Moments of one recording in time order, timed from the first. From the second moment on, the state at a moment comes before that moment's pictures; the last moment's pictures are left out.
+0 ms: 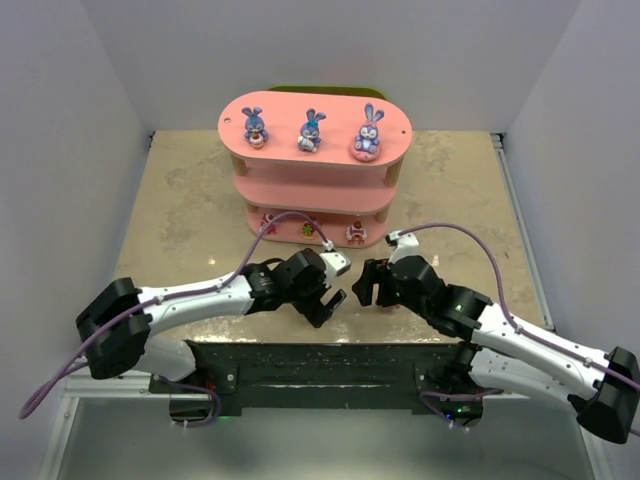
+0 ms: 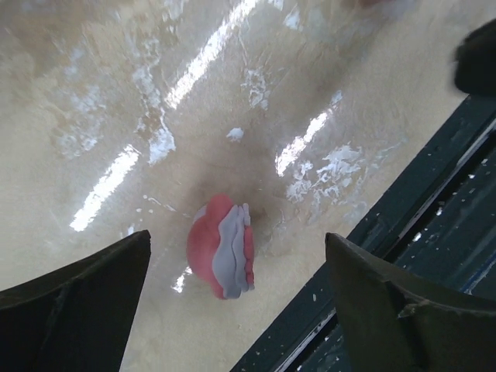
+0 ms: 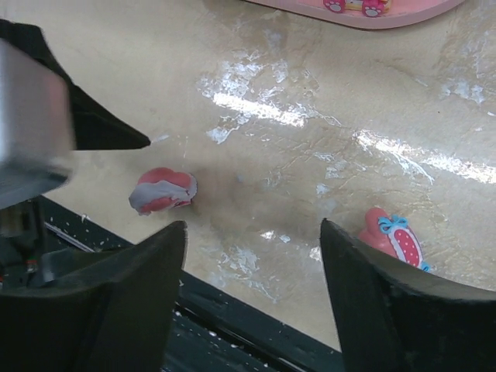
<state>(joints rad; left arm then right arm) -1.03 1.41 0.82 -0.34 -0.02 -0.17 0.93 0.84 0.60 -0.37 0.27 0.65</state>
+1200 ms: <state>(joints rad) -1.03 0.34 0.72 -0.80 -0.74 -0.73 1.17 1.49 0.67 0.16 0.21 0.35</state>
